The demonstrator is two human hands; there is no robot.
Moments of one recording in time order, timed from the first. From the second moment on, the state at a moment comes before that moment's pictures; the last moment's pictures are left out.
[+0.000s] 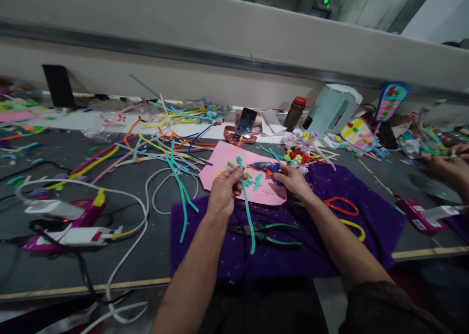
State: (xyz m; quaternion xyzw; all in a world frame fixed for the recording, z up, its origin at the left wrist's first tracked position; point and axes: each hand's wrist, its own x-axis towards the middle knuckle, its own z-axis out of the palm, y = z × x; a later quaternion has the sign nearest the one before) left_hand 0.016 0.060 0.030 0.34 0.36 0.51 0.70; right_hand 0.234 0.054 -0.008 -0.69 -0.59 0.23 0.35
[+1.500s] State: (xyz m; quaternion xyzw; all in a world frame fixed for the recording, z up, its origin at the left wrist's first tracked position) left_hand 0.021 0.059 0.022 0.39 0.37 0.45 0.72; right_hand 0.196 0.058 0.029 -0.46 -0.75 0.31 0.36
